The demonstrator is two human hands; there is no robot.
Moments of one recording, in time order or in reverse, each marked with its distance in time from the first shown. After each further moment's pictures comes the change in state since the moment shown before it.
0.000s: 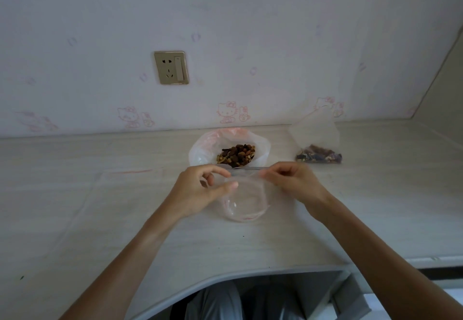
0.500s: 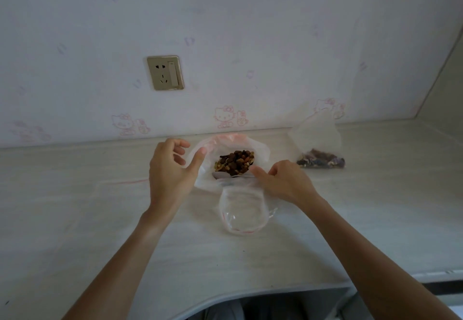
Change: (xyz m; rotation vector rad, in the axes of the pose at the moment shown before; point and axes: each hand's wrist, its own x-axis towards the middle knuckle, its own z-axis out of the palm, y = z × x) left_hand 0.039 -0.006 -0.015 0.095 0.617 0.076; right_hand 0.048 0.004 0.017 -0.711 0.164 0.158
